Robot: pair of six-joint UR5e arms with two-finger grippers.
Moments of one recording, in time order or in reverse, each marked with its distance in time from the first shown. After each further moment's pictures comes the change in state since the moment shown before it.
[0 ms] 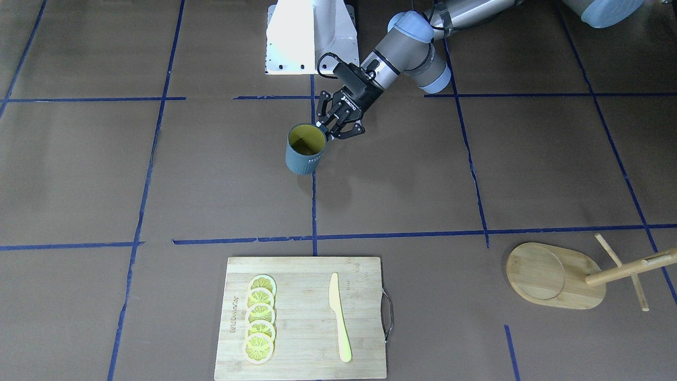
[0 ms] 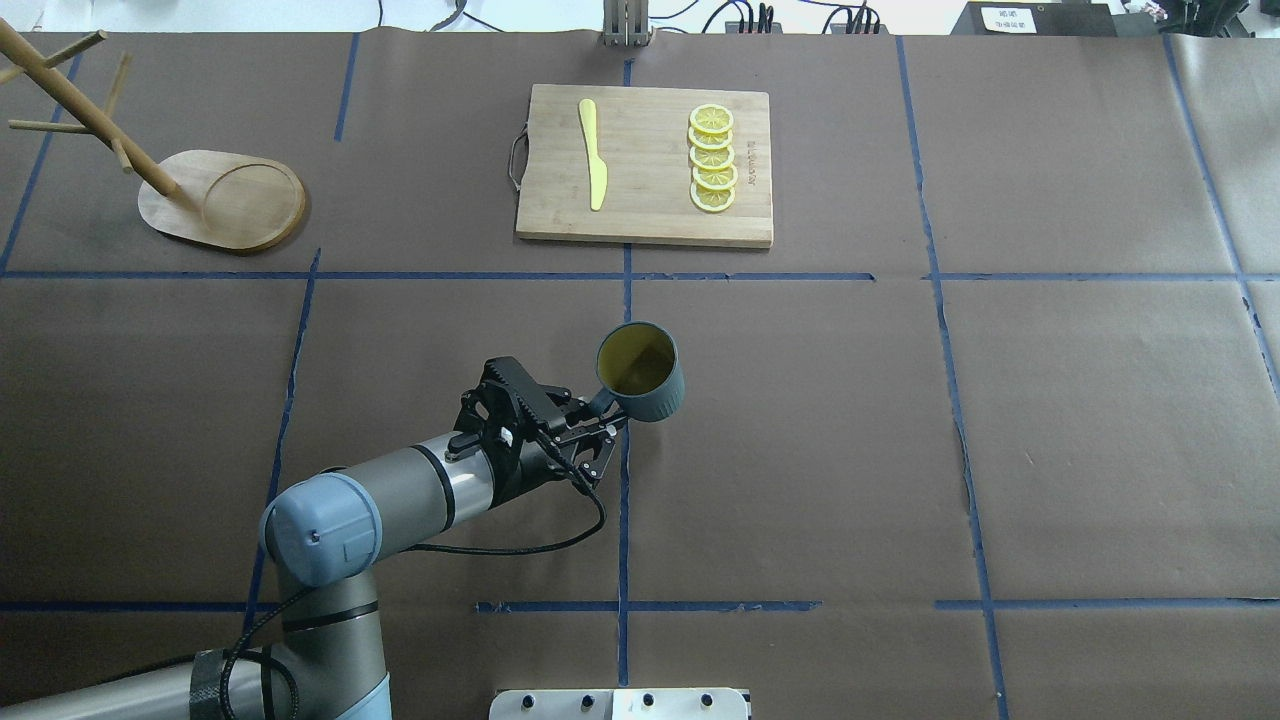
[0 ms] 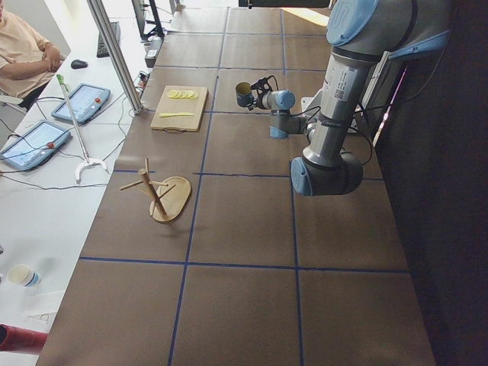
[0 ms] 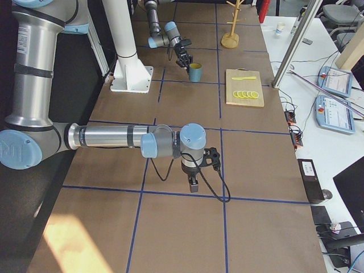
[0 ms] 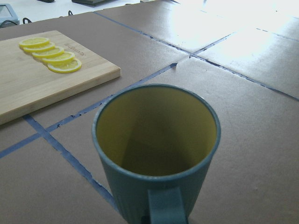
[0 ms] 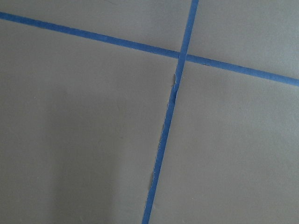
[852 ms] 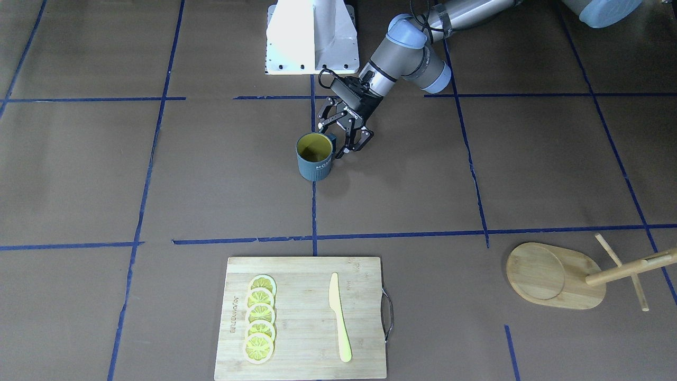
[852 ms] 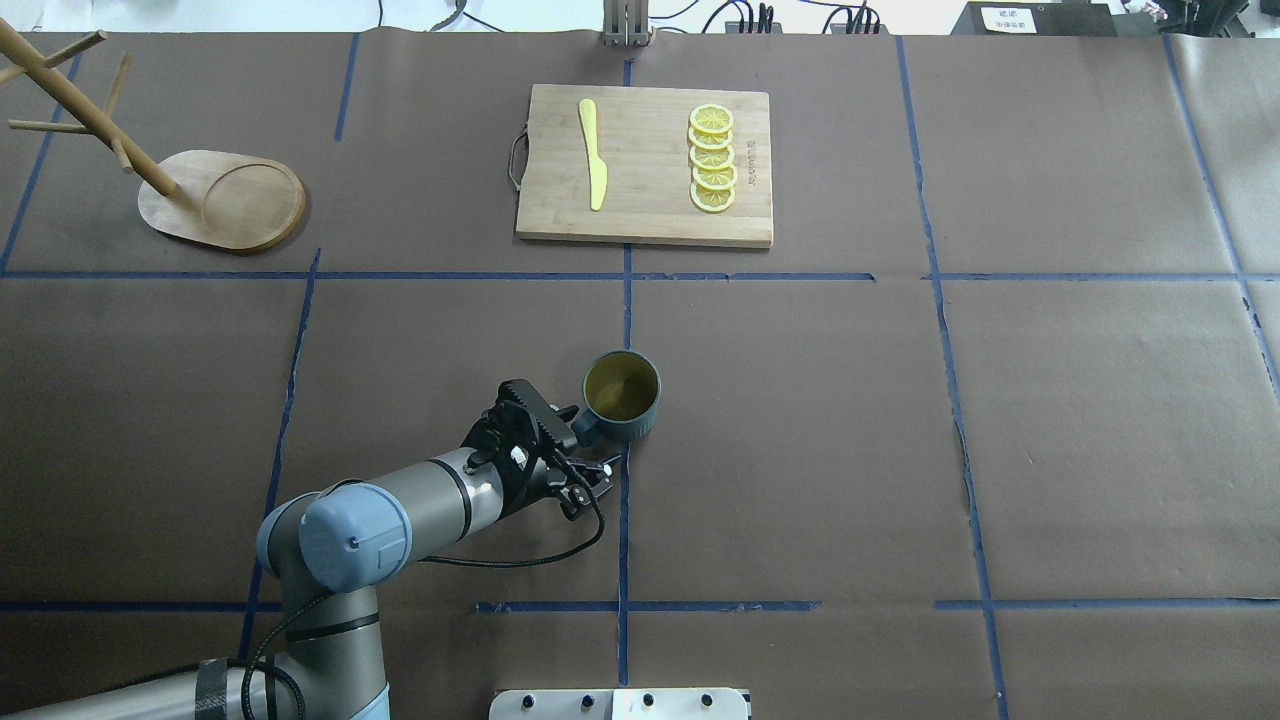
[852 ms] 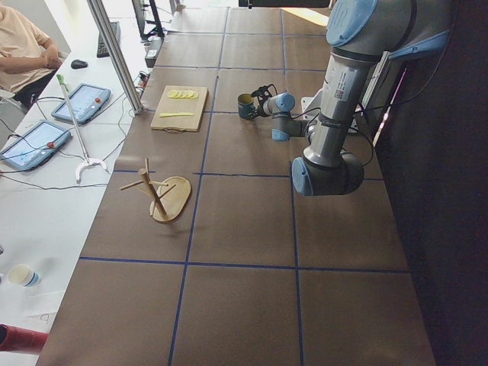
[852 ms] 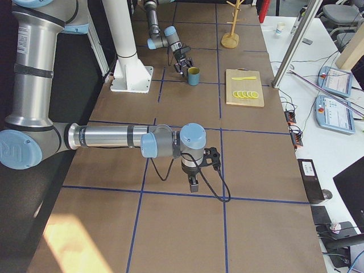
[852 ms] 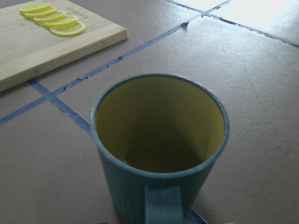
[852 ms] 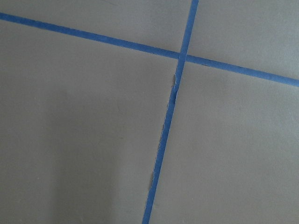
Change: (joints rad) left arm 0.025 -0.001 0.057 0.130 -0.001 0.023; right arm 0.000 0.000 0.000 0.000 0.000 0.001
